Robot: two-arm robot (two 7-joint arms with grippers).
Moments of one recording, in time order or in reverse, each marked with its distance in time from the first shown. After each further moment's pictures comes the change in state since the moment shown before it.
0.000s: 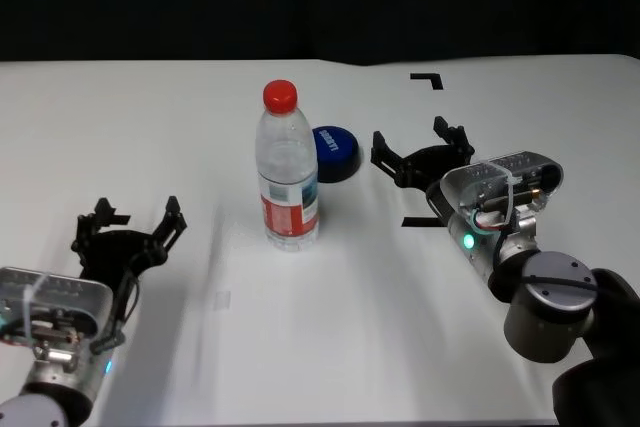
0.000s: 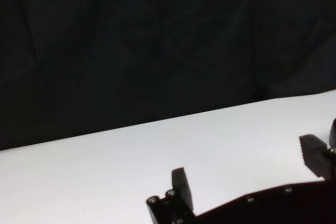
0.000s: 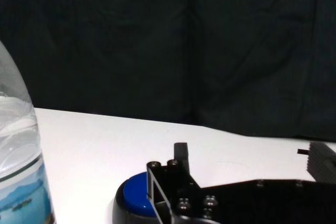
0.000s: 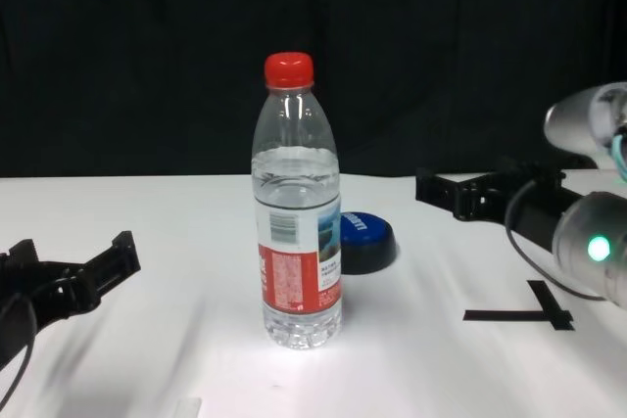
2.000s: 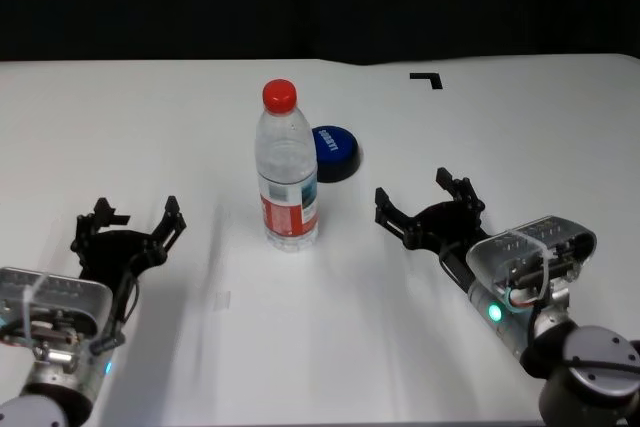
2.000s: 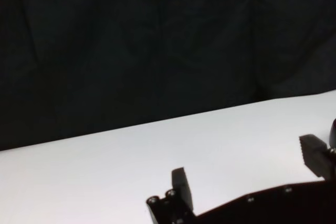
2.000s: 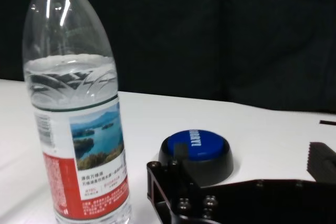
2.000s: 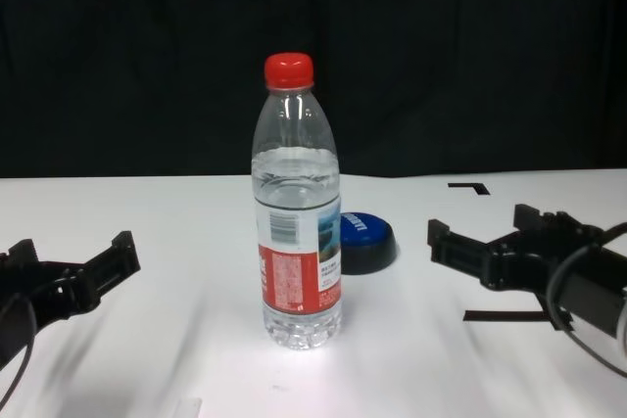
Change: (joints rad) left arm 0.000 0.000 0.000 0.000 0.000 0.000 0.000; right arm -0.213 0.089 -0.023 -0.217 0.059 0.005 0.045
